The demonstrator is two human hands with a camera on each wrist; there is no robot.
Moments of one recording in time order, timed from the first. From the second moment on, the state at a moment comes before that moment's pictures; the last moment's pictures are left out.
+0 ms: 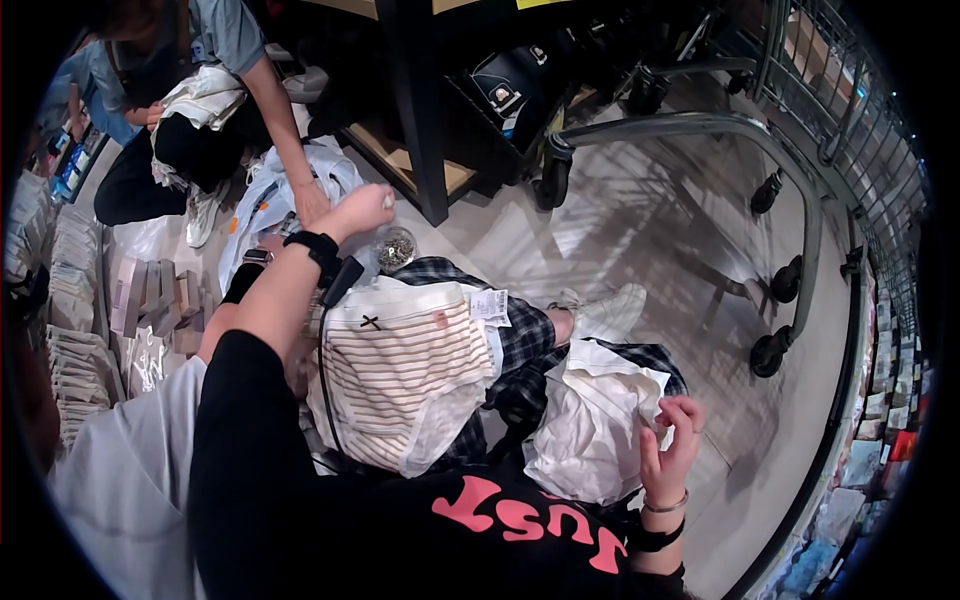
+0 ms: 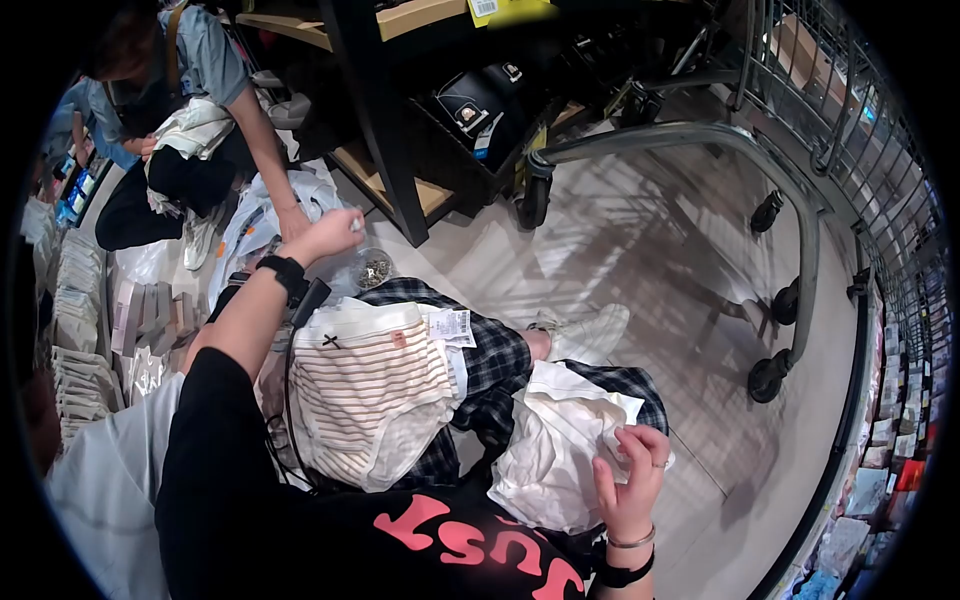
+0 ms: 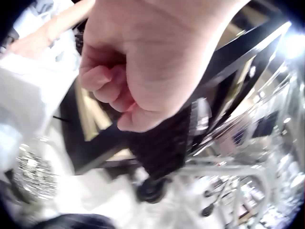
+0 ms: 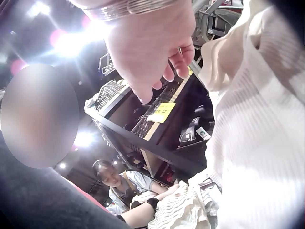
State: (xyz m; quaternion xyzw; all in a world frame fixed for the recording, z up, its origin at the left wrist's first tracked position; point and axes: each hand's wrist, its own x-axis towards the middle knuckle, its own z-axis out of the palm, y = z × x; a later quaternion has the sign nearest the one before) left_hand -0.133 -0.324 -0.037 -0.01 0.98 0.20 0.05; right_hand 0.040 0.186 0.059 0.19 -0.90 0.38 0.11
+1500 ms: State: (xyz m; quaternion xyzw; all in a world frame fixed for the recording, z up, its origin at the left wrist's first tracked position) left_hand -0.117 -0.255 0.062 0.13 0.99 -0.07 0.04; right_hand 0.035 0.193 0.058 0.15 -0.91 0.35 0.12
